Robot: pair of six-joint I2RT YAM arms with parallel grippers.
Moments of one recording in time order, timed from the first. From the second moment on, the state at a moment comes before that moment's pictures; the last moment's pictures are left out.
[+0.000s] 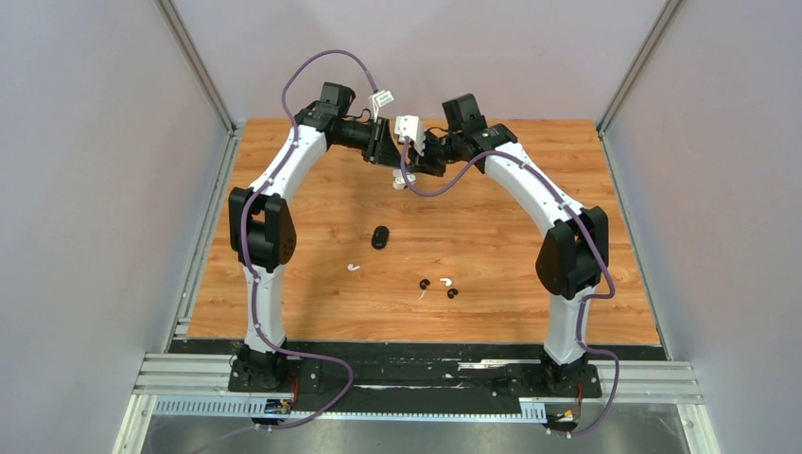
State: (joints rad) left arm -0.29 2.15 2.06 -0.75 1.11 0.04; right arm 0.48 1.96 1.89 -0.66 -0.62 -0.84
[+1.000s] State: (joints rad) left arm -0.29 2.16 2.07 -0.83 1.09 0.10; right arm 0.48 1.96 1.89 -0.66 -0.58 -0.84
